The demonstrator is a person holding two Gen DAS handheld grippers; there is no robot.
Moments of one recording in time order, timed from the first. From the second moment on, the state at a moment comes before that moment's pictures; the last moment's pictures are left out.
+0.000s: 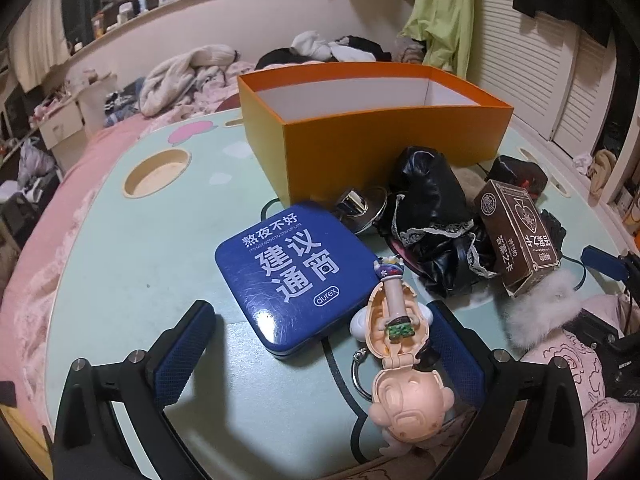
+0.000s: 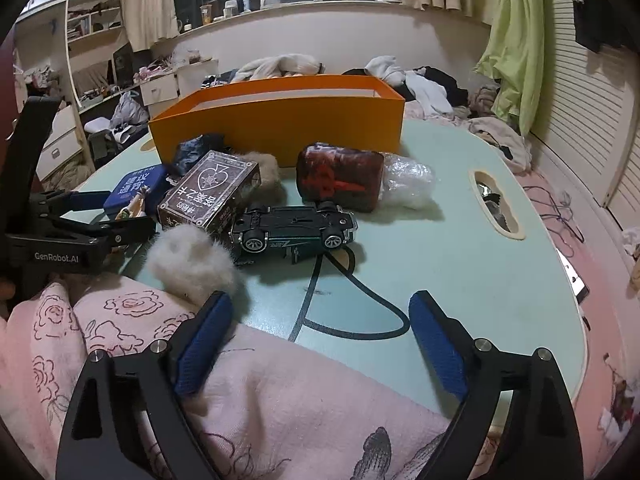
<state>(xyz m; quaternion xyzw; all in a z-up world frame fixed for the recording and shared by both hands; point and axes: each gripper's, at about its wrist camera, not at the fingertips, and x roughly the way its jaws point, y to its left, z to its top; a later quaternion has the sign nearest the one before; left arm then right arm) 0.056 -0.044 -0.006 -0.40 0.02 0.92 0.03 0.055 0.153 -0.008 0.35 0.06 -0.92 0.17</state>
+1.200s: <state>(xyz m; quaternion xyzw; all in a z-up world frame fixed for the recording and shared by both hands) 0.062 -0.095 0.023 -0.33 -0.17 0.93 0.07 0.062 0.162 -0.014 0.35 0.05 -0.92 0.17</state>
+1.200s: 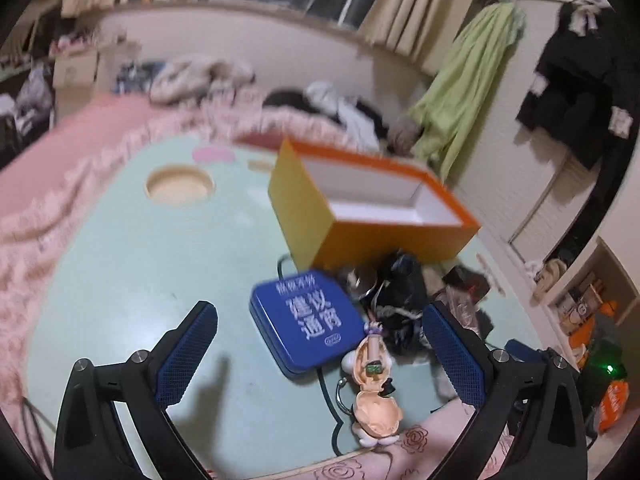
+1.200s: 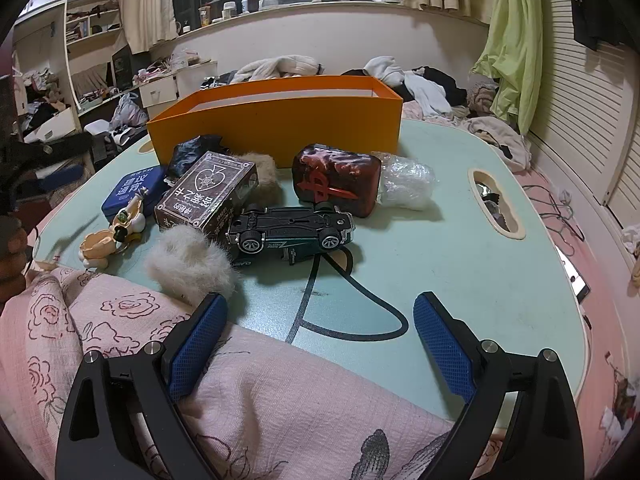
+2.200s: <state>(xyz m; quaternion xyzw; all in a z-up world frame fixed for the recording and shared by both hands) 0.028 -0.069 0.010 -0.39 -0.12 0.91 0.05 0.050 0.113 -0.003 0.38 0.08 -0.87 0.31</state>
